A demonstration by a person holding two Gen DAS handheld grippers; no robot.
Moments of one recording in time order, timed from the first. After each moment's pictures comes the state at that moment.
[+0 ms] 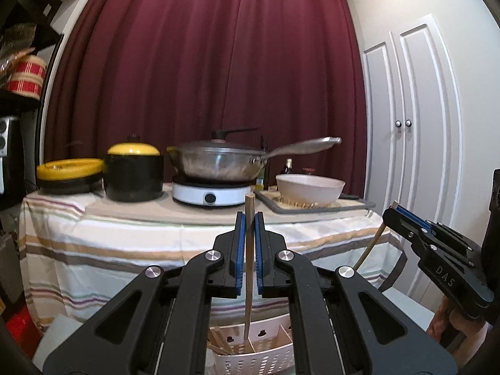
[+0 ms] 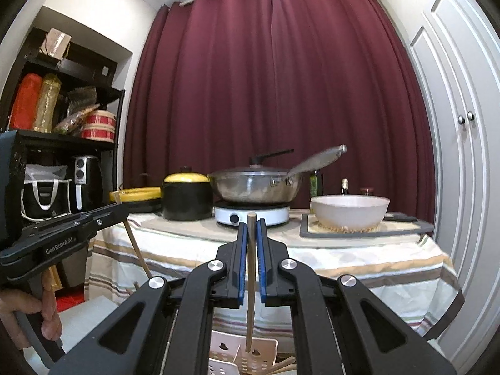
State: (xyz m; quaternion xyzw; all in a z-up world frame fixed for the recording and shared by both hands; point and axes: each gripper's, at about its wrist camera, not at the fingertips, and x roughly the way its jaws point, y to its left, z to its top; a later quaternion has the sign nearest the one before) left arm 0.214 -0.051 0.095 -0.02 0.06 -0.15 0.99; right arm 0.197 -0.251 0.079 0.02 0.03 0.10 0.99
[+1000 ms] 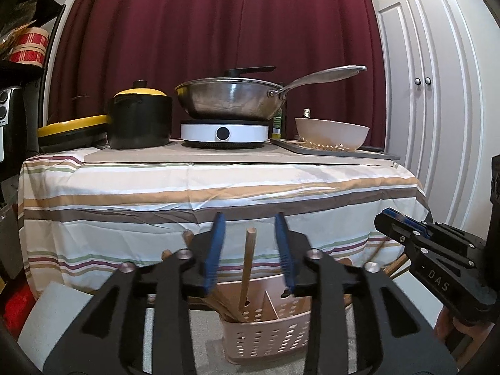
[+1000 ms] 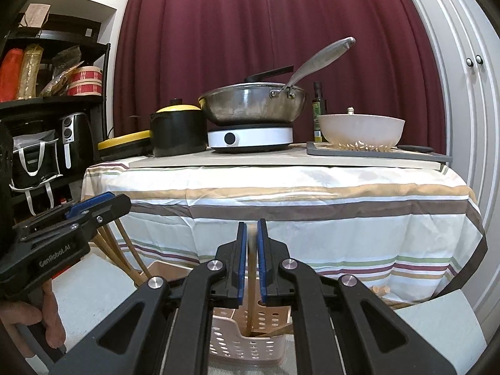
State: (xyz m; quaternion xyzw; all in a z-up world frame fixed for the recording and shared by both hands) left arm 0.252 -0.055 0.008 0.00 0.13 -0.12 0.98; right arm 0.246 -0.244 -0.007 0.04 0.15 0.10 0.98
